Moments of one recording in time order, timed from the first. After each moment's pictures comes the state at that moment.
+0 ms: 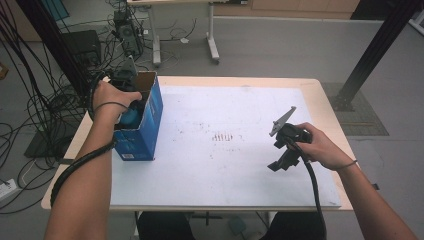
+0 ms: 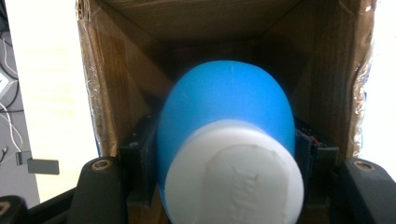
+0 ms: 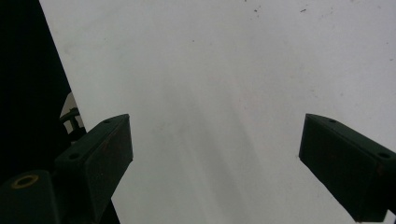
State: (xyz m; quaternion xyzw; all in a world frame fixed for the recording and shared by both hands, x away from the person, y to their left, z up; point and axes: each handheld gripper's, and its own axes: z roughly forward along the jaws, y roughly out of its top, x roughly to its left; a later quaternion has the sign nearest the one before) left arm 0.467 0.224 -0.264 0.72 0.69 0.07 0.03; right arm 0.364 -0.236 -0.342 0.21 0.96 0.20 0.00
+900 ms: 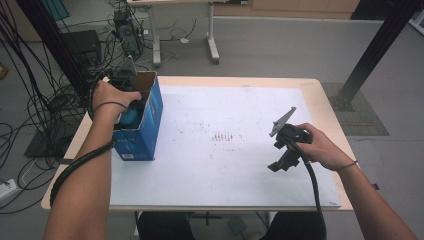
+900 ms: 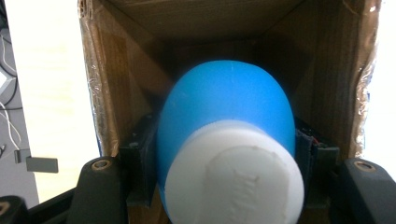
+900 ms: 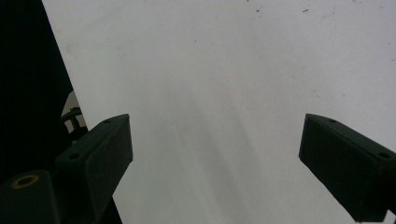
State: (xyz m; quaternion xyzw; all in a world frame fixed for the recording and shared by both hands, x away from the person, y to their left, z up) left arm 0.467 0.225 -0.265 0.72 0.69 0.06 0.03; right arm 0.363 -0.236 -0.342 0.21 0.96 0.20 0.00
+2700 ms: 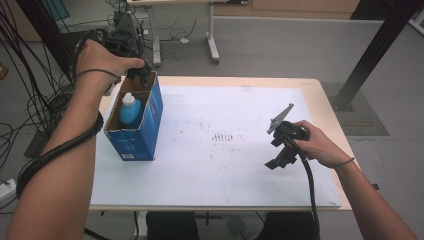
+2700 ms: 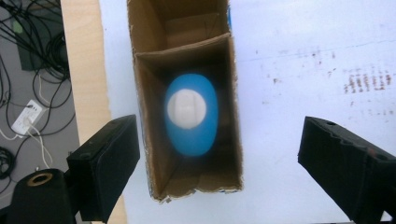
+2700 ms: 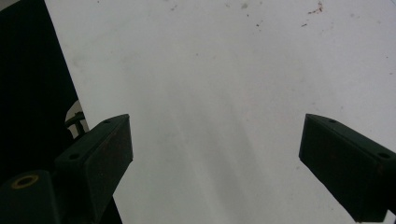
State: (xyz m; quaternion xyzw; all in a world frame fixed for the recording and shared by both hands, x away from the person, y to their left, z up) left arm 0.439 0.188 -0.141 0.75 0.65 0.12 0.06; right arm 0.368 -0.230 -0.337 0.21 0.96 0.21 0.00
